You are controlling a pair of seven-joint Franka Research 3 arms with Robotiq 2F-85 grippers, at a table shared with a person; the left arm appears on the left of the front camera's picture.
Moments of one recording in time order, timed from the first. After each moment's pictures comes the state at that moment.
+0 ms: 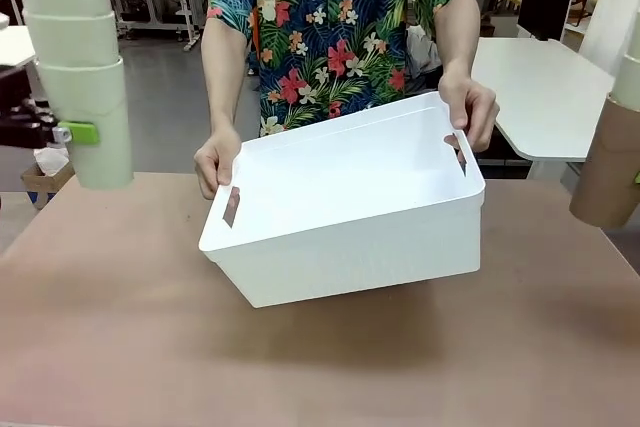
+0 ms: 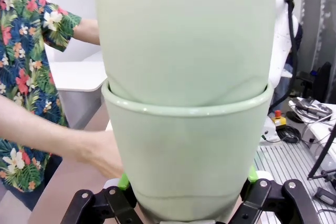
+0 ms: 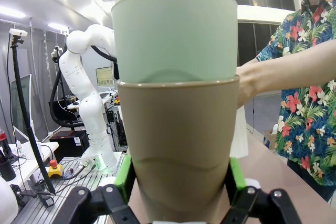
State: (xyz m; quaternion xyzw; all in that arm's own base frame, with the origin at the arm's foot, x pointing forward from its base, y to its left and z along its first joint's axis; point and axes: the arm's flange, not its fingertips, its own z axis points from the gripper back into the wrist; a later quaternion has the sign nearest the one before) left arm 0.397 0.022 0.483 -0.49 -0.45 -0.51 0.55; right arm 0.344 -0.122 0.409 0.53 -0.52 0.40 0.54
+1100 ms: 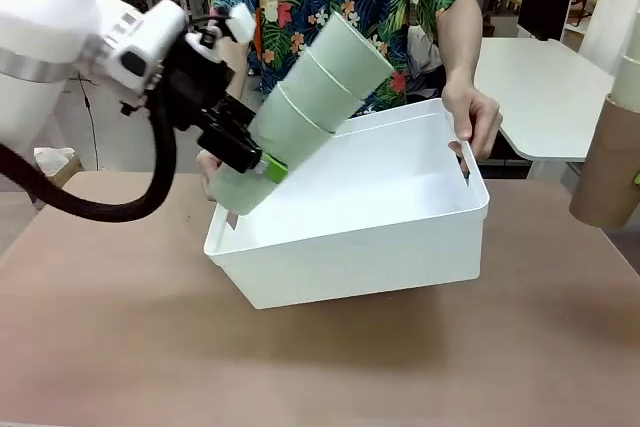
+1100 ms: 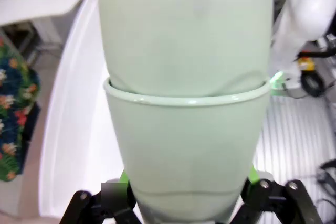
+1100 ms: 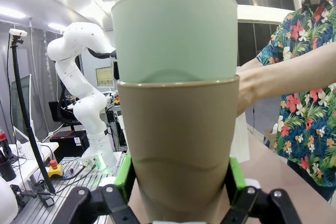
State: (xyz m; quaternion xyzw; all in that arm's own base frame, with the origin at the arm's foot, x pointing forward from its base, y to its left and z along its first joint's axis) left arm 0.374 -0.234 0.524 -0.31 -0.28 -0.60 0.68; right arm 0.344 -0.122 0.407 0.53 -0.52 0.40 0.54
